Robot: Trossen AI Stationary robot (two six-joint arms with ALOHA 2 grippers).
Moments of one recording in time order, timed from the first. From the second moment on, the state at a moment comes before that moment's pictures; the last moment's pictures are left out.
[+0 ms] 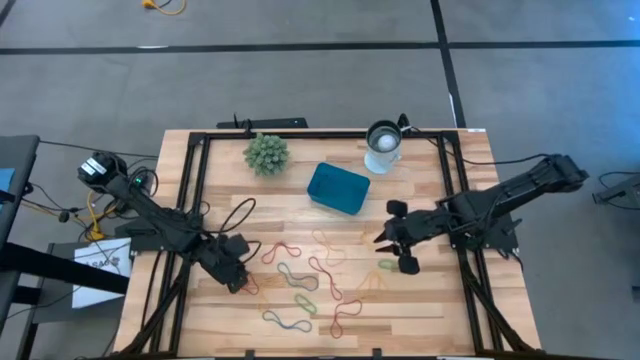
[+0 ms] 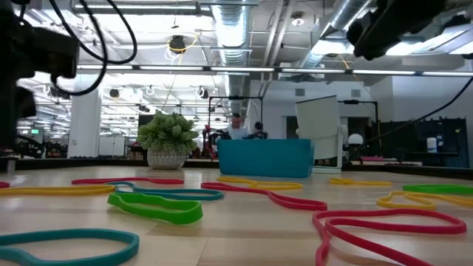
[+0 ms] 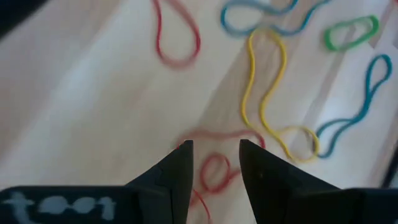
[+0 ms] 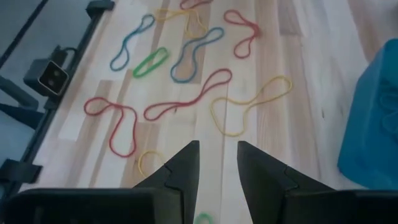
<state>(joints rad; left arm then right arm) -0.63 1.16 0.53 -0.45 -0.14 -1.27 0.34 1.11 0.77 -0.41 0.08 0.18</state>
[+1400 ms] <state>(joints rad) -0.70 1.46 0.69 -0.56 -0.48 -1.11 0.23 1.24 0.77 -0.29 0.08 0.10</state>
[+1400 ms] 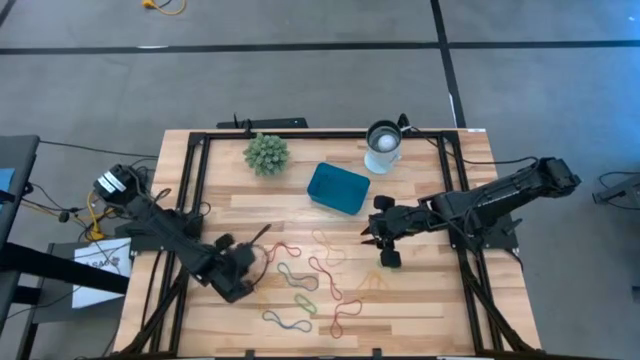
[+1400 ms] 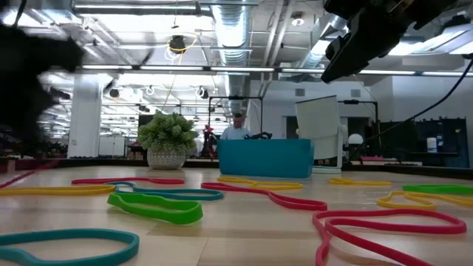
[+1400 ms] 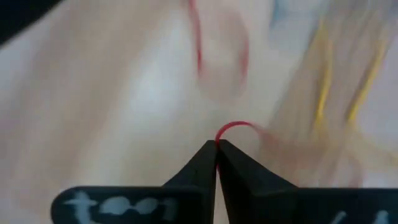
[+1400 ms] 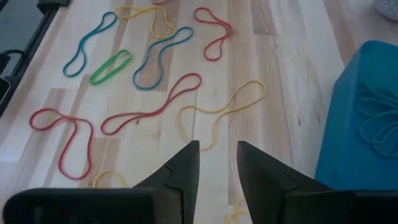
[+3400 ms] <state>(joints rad) 0.21 1.90 1.17 0.16 -0.21 0.05 0.39 1.24 0.77 -0.35 0.19 0.26</state>
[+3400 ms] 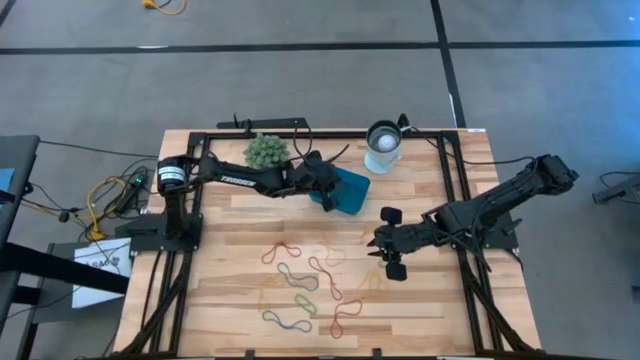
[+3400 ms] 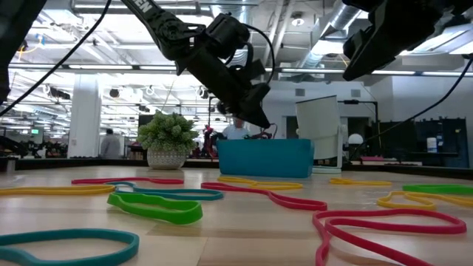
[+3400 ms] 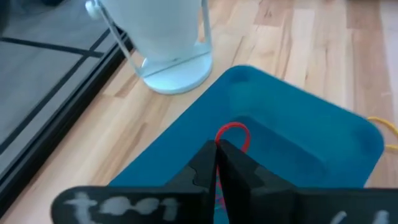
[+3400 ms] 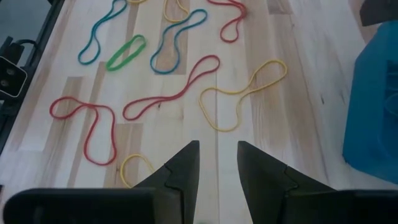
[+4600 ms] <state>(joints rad) 0.07 1.40 1.33 -0.96 -0.33 -0.28 0.38 1.25 0.77 -0.41 0.19 0.30</state>
